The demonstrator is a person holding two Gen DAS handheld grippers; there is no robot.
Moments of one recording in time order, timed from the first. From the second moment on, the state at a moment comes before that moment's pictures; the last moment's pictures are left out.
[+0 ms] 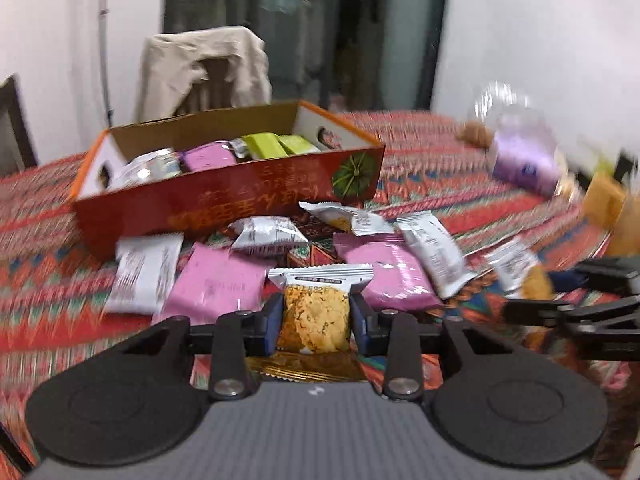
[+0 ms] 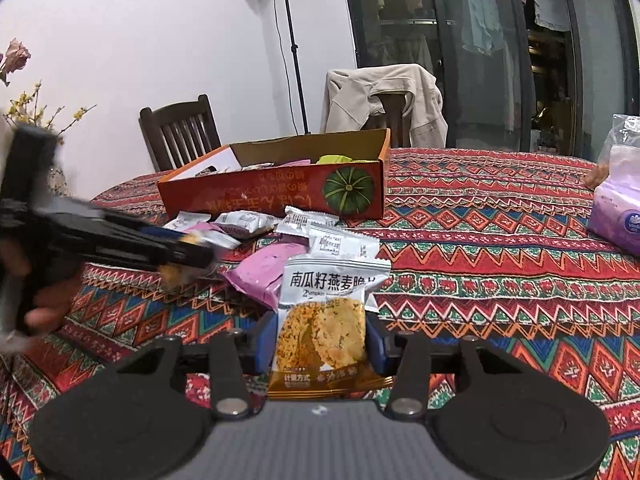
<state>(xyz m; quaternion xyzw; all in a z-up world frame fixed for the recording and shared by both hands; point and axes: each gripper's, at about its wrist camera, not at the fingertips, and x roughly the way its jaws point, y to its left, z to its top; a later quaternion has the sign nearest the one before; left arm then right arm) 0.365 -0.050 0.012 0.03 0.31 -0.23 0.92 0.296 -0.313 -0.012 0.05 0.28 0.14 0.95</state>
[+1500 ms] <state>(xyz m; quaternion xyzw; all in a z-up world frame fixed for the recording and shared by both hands) 0.554 0.005 0.103 -0.01 0.27 -0.13 0.96 0.563 -0.264 0.061 0.01 0.30 0.17 0.94</state>
